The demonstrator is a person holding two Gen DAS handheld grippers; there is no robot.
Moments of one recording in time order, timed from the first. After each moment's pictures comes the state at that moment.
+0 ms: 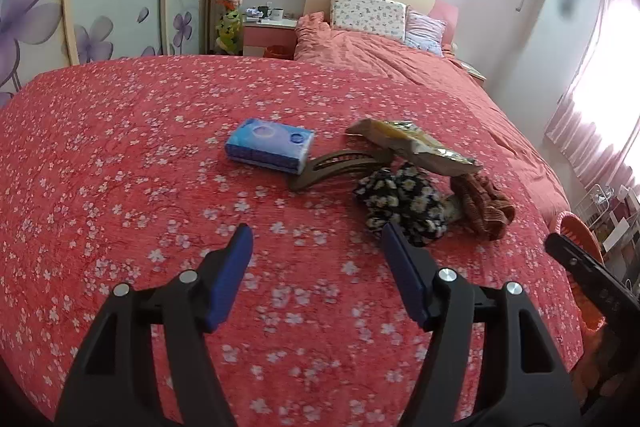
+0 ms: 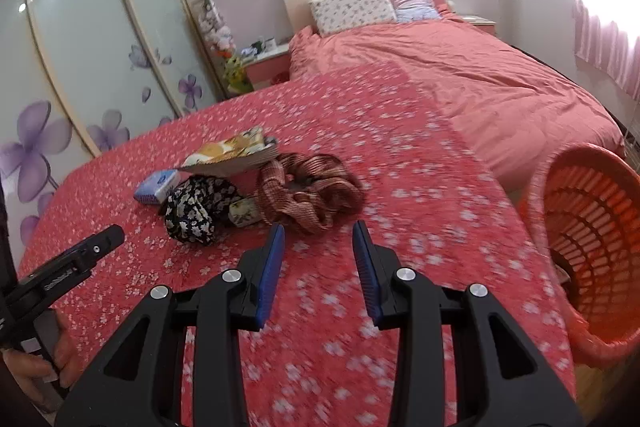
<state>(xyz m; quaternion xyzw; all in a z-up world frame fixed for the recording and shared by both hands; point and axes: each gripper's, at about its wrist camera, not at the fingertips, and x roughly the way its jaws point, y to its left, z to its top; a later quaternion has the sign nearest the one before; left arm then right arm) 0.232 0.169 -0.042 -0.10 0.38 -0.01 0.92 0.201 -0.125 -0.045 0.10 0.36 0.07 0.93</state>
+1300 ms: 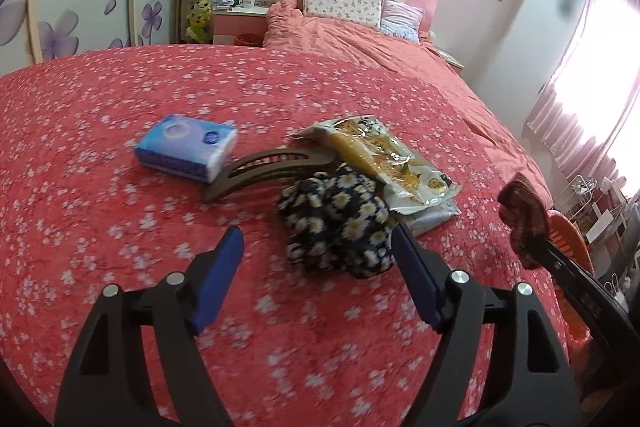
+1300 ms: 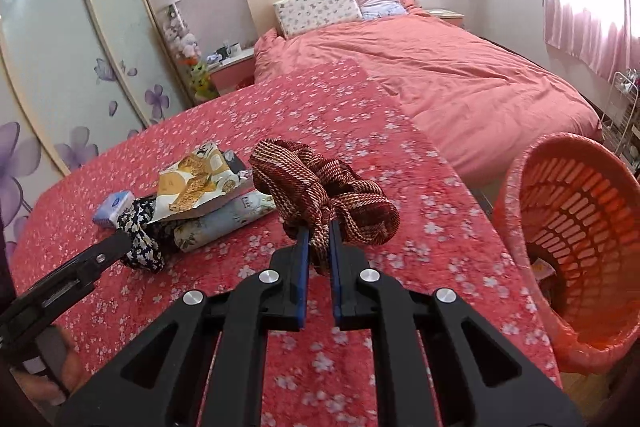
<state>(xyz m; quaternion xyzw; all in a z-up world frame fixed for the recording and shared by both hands) 0.281 0.112 -0.062 -0.10 0.39 -0.06 0.91 0.210 -0.159 -0.048 0.12 0.36 0.01 0.93</state>
